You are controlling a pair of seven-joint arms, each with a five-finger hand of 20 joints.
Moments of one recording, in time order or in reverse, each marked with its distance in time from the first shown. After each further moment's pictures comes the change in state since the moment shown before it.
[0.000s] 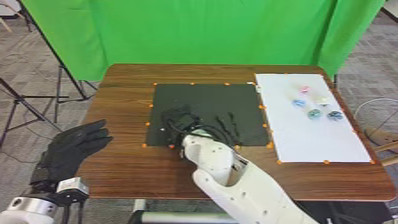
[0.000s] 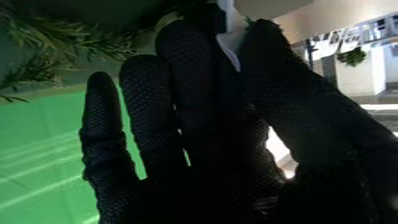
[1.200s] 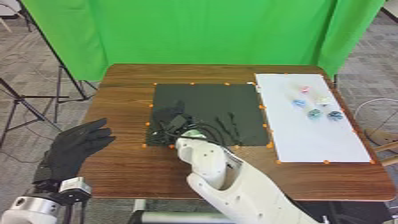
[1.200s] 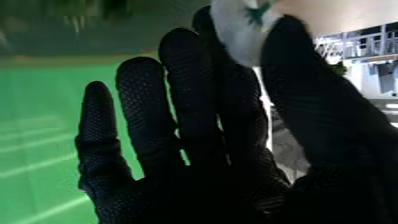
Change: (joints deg) left arm 0.4 3.6 1.7 0.2 -2.1 2.0 3.7; right arm 1.3 -0.6 -2.5 -0.5 -3.9 -1.7 0.0
